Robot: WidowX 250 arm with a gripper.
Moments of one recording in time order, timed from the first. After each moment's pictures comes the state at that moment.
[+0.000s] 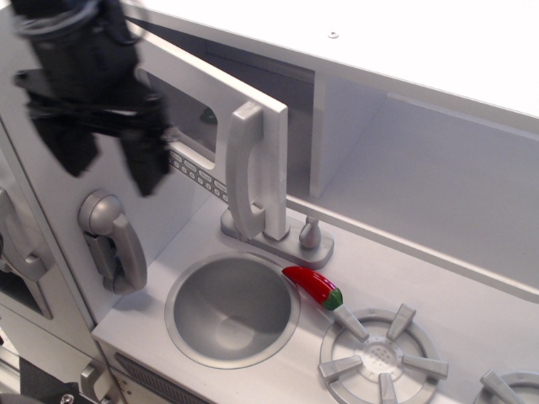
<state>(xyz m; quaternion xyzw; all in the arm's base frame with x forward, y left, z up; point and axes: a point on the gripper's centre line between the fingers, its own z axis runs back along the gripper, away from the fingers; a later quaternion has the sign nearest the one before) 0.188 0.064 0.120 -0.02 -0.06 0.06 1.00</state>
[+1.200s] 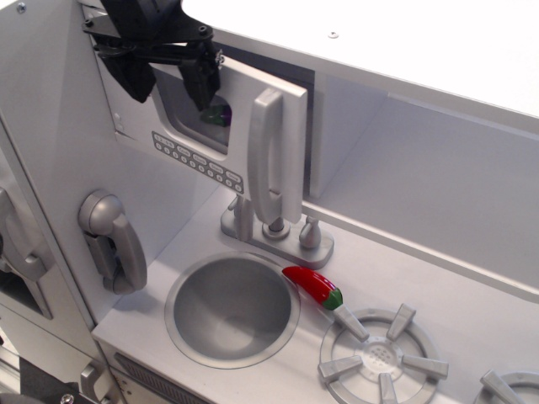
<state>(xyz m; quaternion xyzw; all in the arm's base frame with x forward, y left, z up) 0.286 0.077 0.113 -0.04 -0.16 0.08 0.98</state>
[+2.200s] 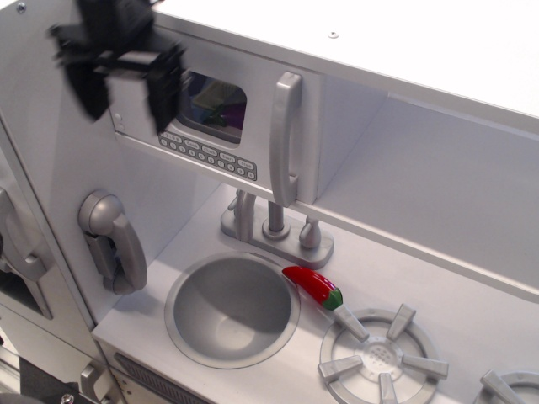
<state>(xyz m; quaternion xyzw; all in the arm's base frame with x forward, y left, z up) 0.245 0.102 0.102 0.01 -0.02 0.11 0.99</state>
